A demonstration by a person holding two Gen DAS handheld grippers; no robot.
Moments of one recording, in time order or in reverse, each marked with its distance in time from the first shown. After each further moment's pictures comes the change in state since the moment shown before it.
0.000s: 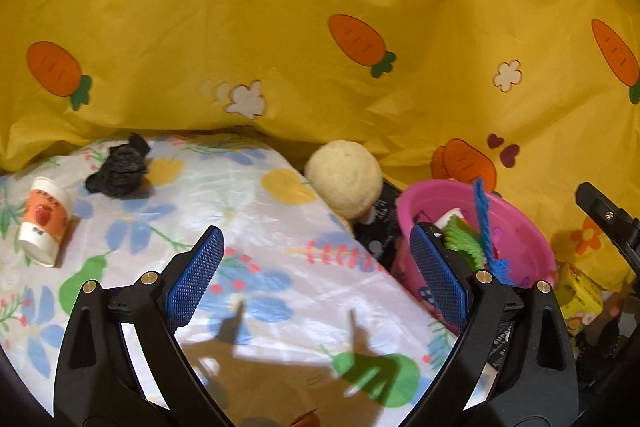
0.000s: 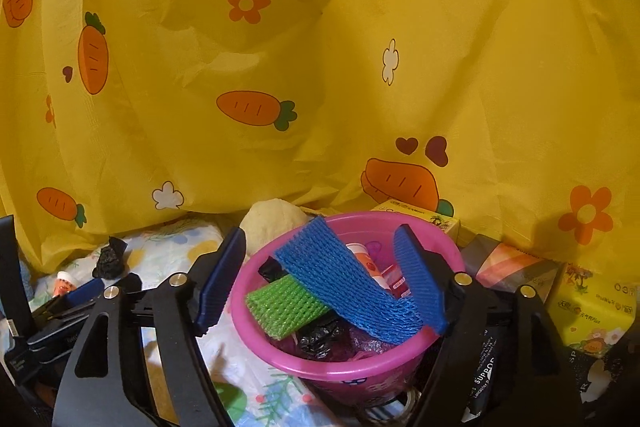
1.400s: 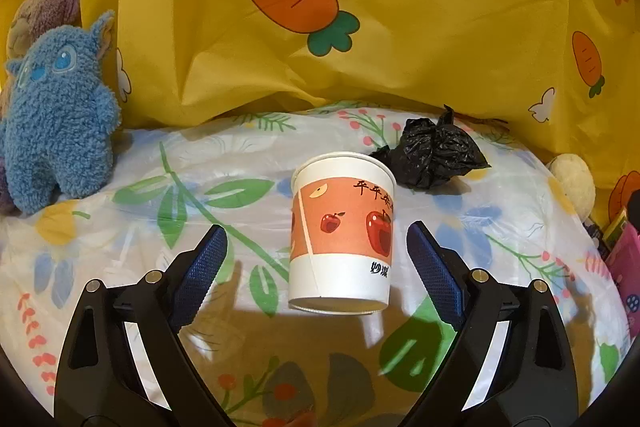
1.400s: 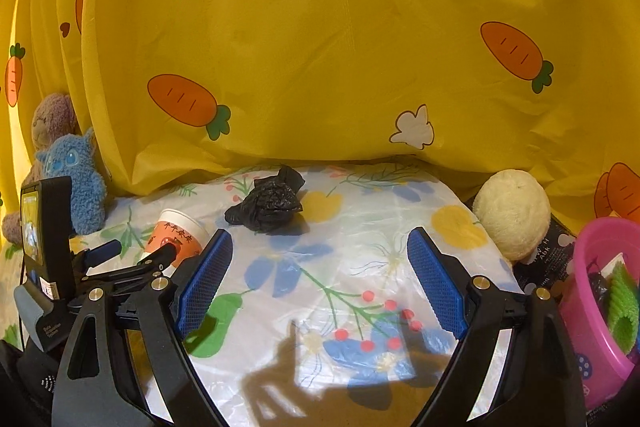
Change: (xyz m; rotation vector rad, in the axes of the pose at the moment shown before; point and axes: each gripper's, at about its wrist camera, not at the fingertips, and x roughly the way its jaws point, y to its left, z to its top) left arm 0.012 0.261 0.001 -0.155 0.102 0.423; right arm 0.110 0.263 -0.060 -0.258 0.215 0.405
